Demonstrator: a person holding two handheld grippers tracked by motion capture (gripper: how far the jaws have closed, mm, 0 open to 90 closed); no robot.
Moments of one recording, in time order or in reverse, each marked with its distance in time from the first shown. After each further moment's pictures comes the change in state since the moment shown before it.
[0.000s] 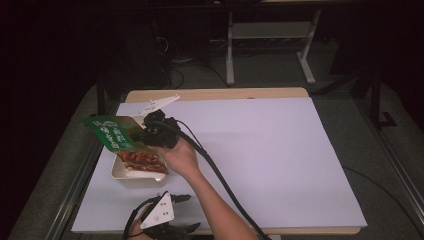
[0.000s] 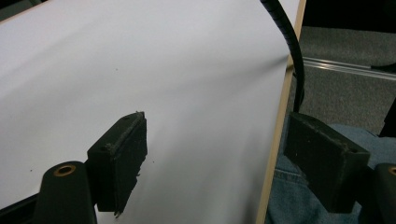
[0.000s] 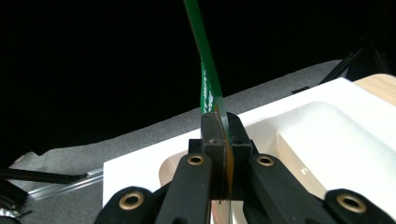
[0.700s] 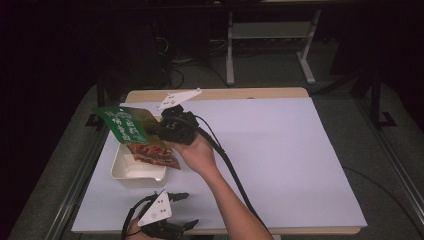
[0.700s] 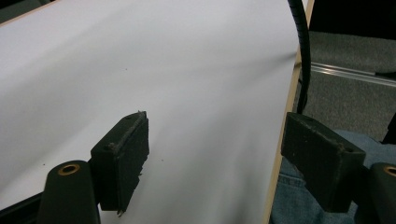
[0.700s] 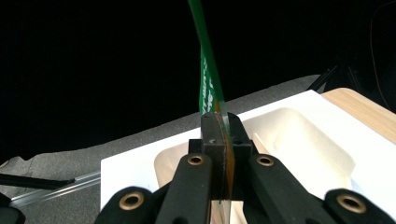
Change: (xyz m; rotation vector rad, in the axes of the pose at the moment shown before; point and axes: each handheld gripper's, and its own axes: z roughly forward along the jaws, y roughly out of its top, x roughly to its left) left arm 0.004 0.001 -0.004 -0.016 0.016 -0.025; right arm 0.001 0.002 -0.051 -0.052 -0.046 -0.034
